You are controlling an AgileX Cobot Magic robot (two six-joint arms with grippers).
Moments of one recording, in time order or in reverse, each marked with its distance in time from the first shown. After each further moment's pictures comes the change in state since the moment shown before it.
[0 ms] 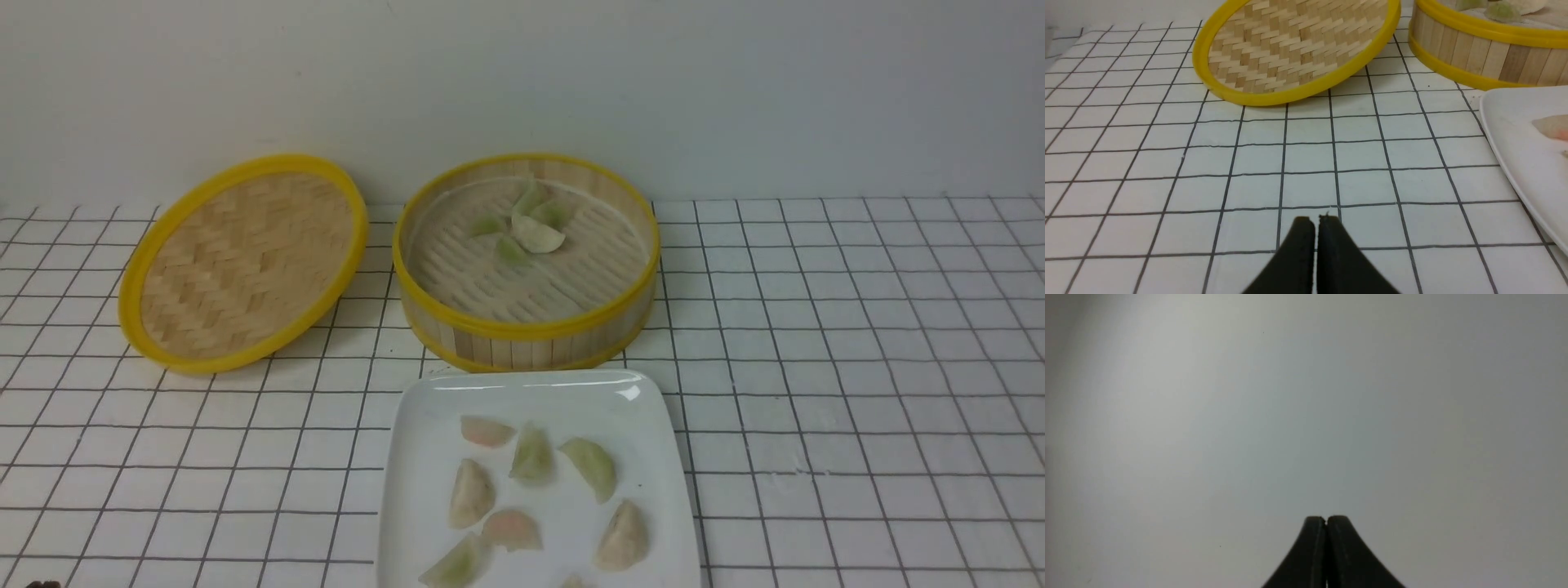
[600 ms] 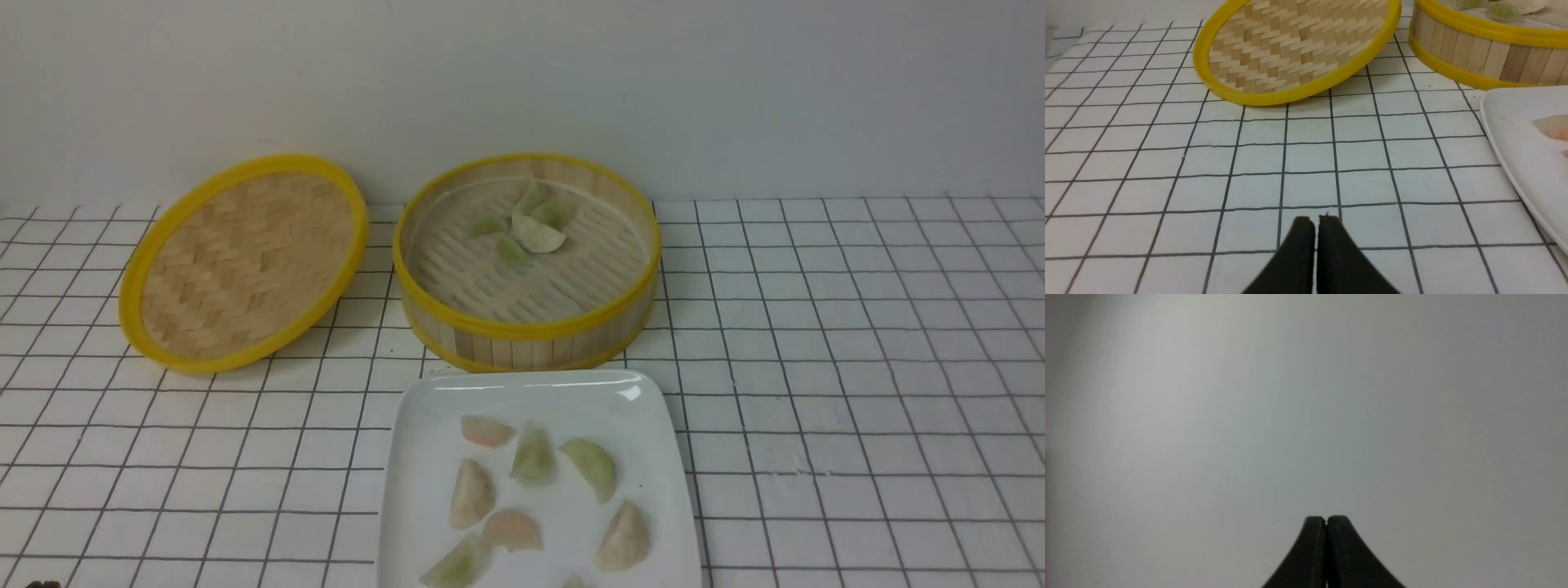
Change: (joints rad) right arm 0.000 0.000 0.000 0.082 0.006 -0.051; left arm 0.000 0.000 0.000 0.000 0.000 0.000
